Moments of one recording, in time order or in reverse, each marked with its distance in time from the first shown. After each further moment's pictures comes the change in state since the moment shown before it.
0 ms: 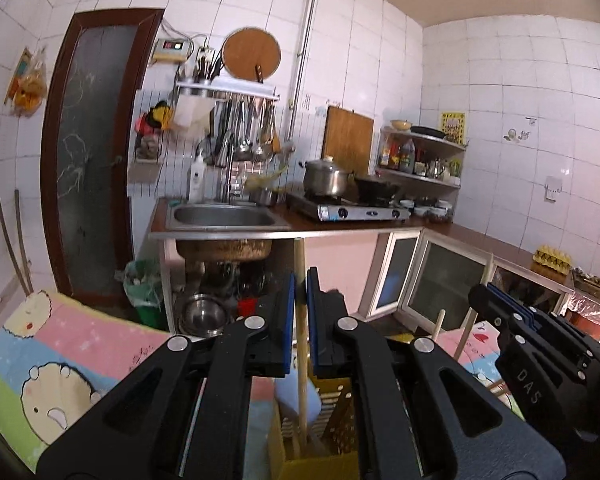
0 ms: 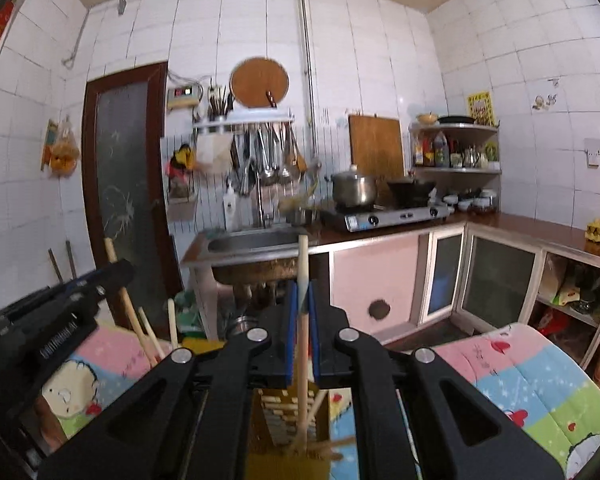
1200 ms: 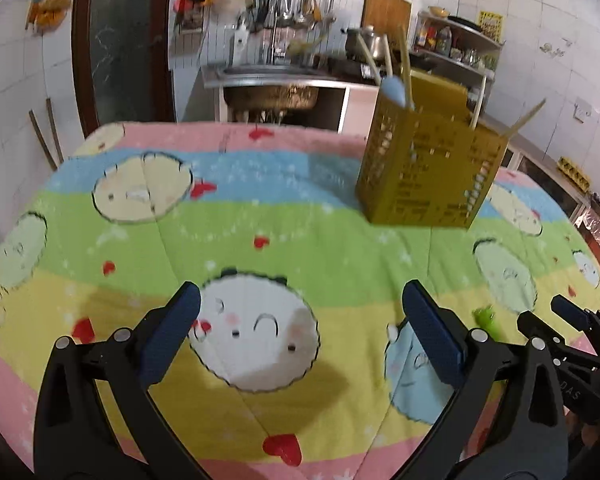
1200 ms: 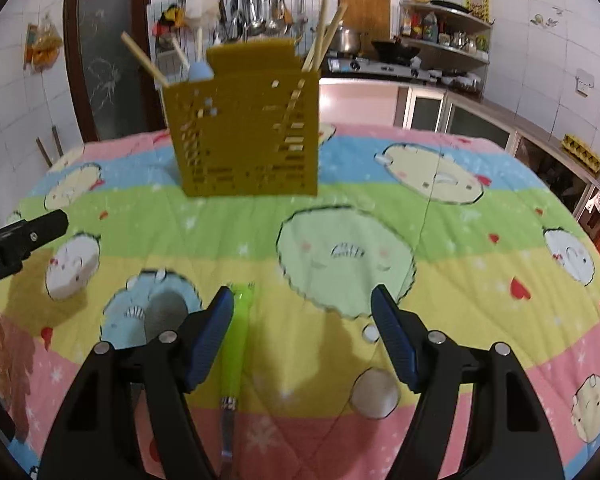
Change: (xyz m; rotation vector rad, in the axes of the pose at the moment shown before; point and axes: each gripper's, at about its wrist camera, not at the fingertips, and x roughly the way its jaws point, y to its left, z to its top) left arm -0.104 0.079 -0.157 -0.017 0.468 0.113; right arm -0.114 0.009 -0.176 -0.033 0.515 -0.091
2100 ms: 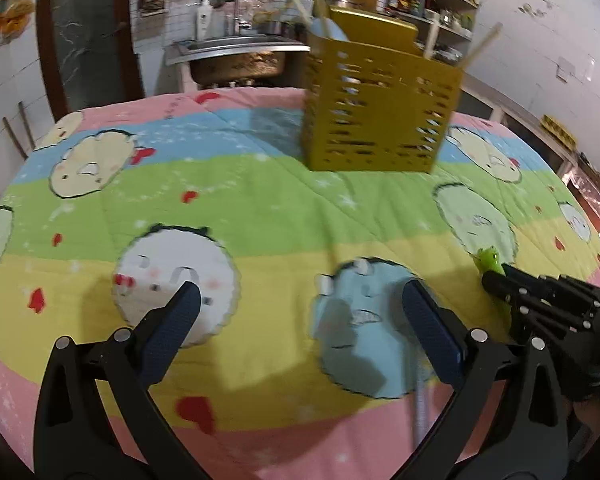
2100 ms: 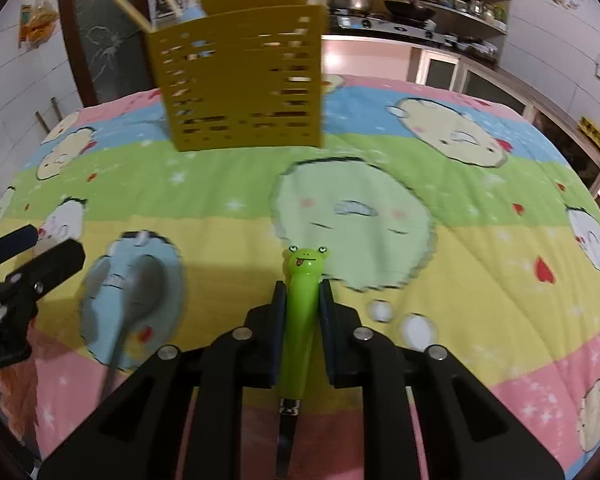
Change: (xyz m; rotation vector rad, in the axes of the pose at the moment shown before) left arm 0.006 -0.061 -0.025 0.089 0.112 -0.062; right arm 0.024 -0.012 -0.002 -0.003 0.154 0.021
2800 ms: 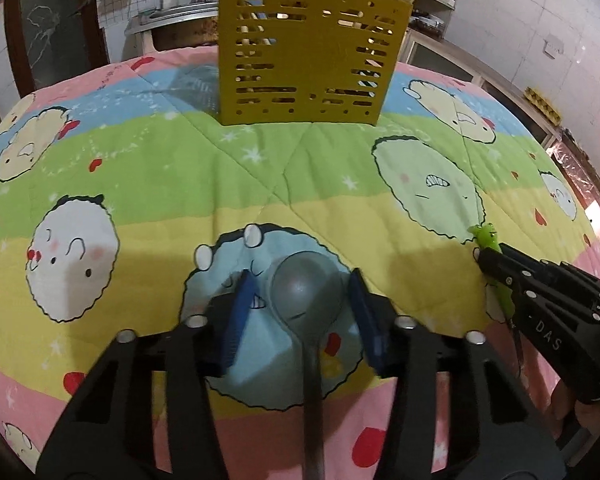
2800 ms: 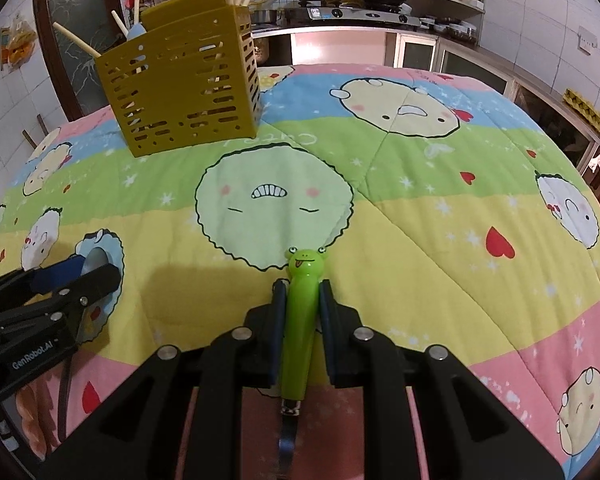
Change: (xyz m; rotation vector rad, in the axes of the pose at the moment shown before) left arm 0.033 -0.055 -0.007 0.015 0.135 -0.073; right arm -0.001 -0.049 -0.005 0.069 0.028 -0.006
